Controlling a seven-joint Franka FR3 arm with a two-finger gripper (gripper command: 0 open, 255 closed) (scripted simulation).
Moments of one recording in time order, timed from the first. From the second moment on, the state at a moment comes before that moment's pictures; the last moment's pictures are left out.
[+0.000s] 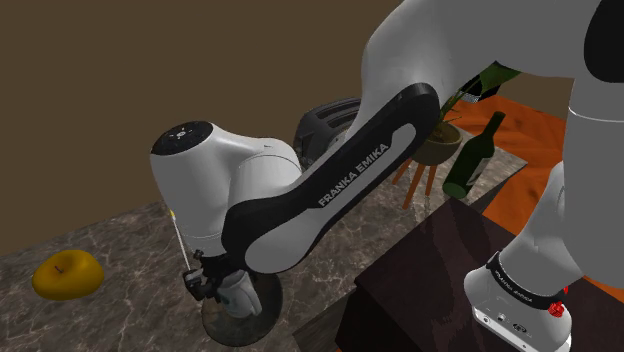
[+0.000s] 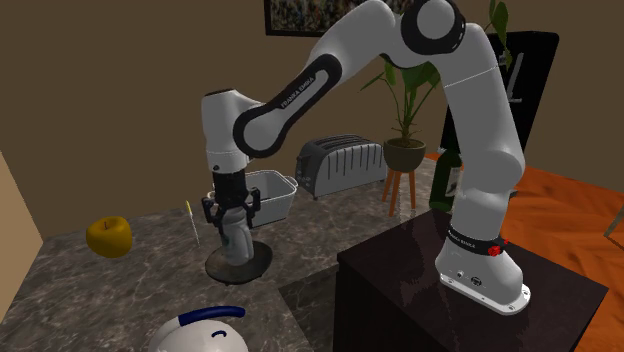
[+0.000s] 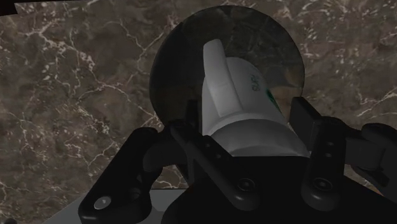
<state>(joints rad) 0.44 0.45 0.56 -1.90 -0.22 2.26 1.17</state>
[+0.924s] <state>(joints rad) 0.44 0.44 0.56 -1.90 -0.22 2.25 1.17</state>
